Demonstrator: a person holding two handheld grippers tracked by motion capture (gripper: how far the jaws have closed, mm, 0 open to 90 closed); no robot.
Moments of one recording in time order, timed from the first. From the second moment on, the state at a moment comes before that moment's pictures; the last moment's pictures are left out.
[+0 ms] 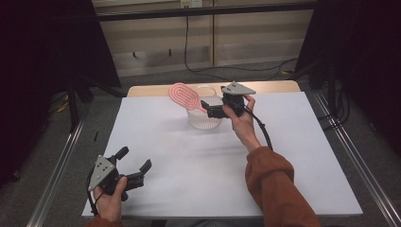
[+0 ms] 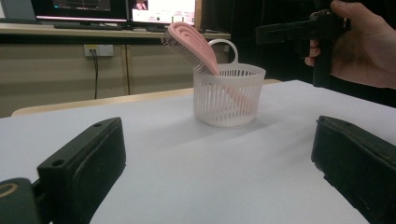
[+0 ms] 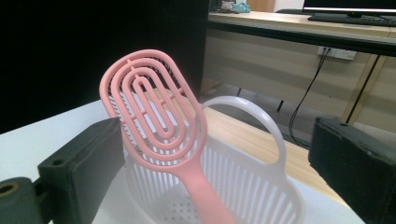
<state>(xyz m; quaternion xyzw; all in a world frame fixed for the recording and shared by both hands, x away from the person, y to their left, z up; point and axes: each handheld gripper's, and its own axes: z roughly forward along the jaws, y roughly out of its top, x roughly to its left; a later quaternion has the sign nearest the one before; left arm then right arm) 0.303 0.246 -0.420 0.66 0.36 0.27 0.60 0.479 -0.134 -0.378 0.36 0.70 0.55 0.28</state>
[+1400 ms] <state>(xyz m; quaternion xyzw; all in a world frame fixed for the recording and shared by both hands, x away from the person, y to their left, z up) 0.300 0.248 -0.418 0.65 0.36 0.29 0.60 0.433 -0.173 -0.381 0.39 0.66 0.55 0.33</state>
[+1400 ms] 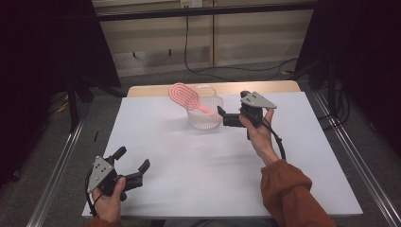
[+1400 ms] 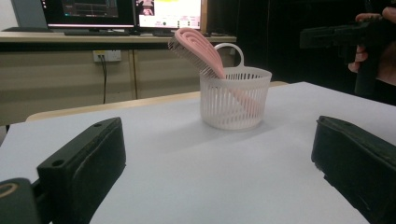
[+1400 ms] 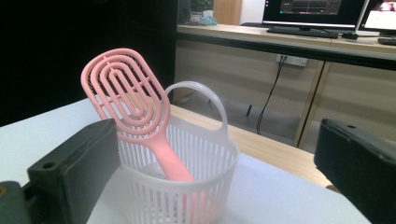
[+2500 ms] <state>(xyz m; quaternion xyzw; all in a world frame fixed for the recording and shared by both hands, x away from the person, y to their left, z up) 0.299 0.247 -0.419 0.65 0.36 0.30 0.60 0.375 -0.214 -0.389 0.39 0.65 0.54 0.36</state>
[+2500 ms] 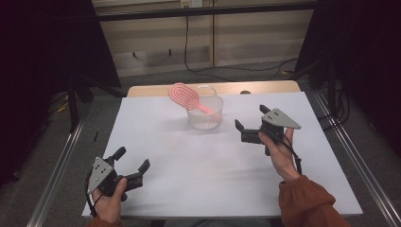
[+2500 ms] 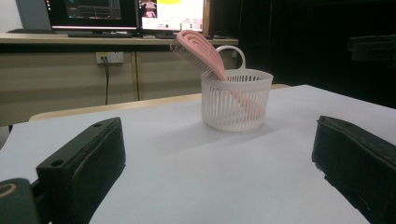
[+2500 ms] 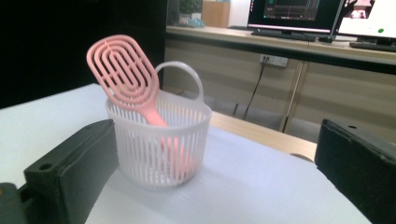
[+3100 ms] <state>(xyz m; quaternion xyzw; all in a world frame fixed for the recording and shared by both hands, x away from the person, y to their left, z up) 0.297 0.247 -0.419 0.65 0.36 0.29 0.60 0.343 -0.239 -0.396 0.40 0.64 0.53 0.38</state>
